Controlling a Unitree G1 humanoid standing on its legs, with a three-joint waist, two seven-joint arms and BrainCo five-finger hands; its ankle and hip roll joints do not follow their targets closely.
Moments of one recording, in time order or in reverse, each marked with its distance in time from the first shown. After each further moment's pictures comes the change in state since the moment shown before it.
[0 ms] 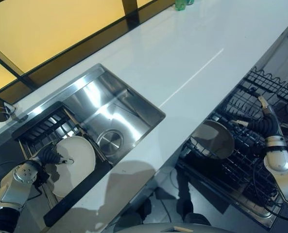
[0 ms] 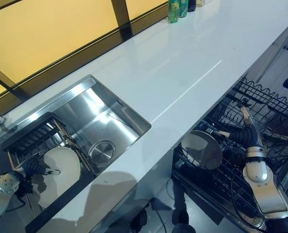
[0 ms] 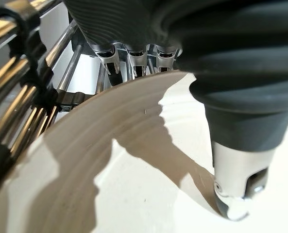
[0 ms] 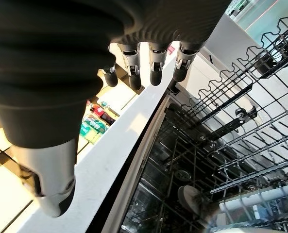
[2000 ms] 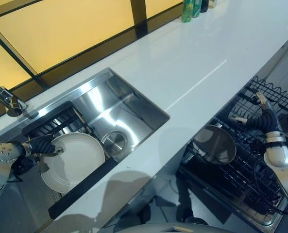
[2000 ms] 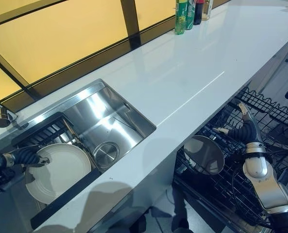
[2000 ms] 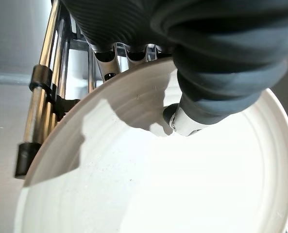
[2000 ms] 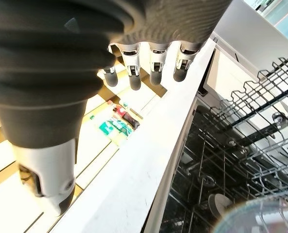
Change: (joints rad) left arm -0.008 0.189 0.050 -0.113 -0.195 0.012 -0.333; right arm -0.035 -0.048 0.046 0.017 0.043 -0.011 -0.036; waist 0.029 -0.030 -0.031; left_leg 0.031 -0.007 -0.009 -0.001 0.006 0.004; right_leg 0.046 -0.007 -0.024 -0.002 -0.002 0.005
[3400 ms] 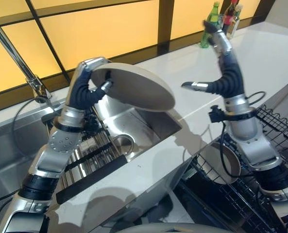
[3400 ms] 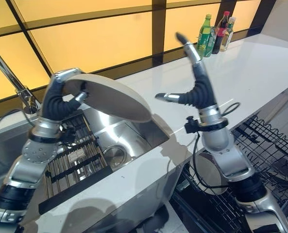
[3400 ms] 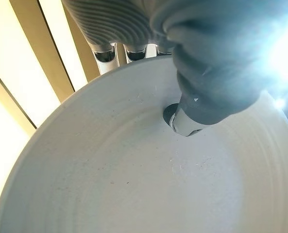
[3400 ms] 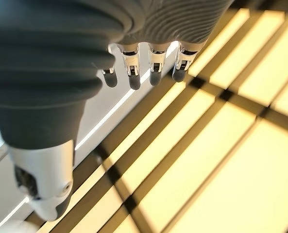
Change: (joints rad) left arm -0.345 -0.407 -0.220 -0.426 0.161 -0.575 0.836; right arm -0.475 0.251 0.314 -0.233 0.024 -0.187 0.097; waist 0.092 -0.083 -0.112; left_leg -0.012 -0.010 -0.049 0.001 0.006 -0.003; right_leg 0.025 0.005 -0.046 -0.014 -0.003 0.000
